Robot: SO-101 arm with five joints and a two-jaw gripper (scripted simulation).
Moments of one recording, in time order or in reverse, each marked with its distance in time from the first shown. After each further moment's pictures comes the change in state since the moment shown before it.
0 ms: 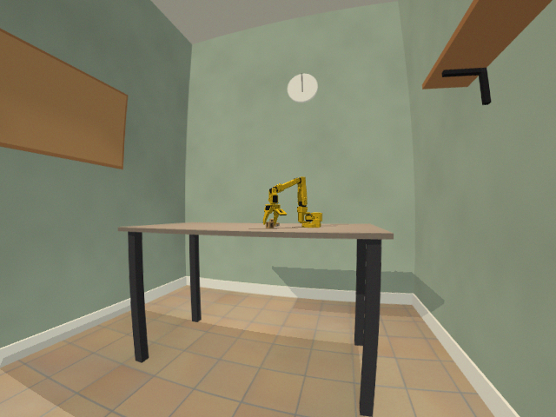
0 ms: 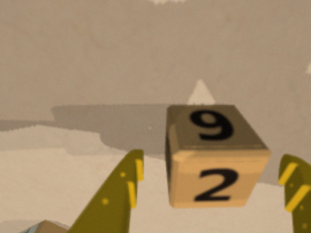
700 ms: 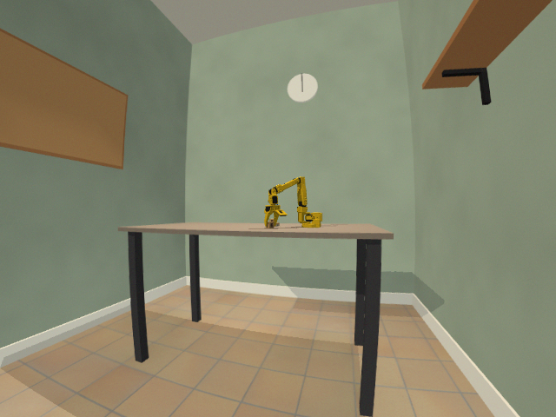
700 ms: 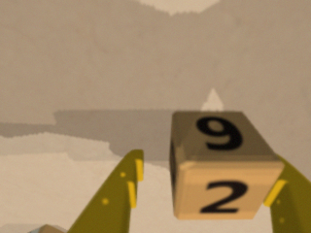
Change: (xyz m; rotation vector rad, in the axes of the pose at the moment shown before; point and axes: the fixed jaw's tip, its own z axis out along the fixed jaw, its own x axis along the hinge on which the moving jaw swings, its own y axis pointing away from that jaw) arm -0.001 0.002 0.004 -0.021 -0.007 0.000
